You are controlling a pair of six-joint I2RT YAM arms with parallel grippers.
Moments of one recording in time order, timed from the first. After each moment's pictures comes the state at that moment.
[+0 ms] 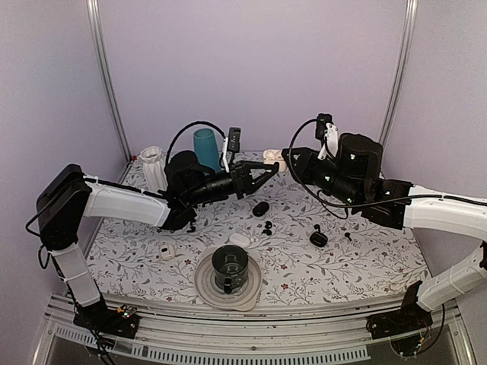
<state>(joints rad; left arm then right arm) -0.85 1.79 1.04 1.01 0.46 -0.62 0.94 1.30 1.00 0.21 0.30 0.57</state>
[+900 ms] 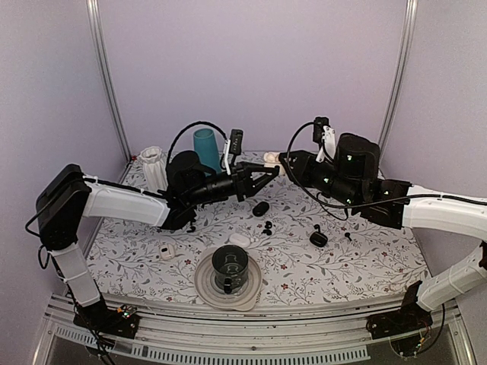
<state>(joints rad) -0.85 1.79 1.04 0.96 0.46 -0.53 0.94 1.31 1.00 0.18 0.26 0.59</state>
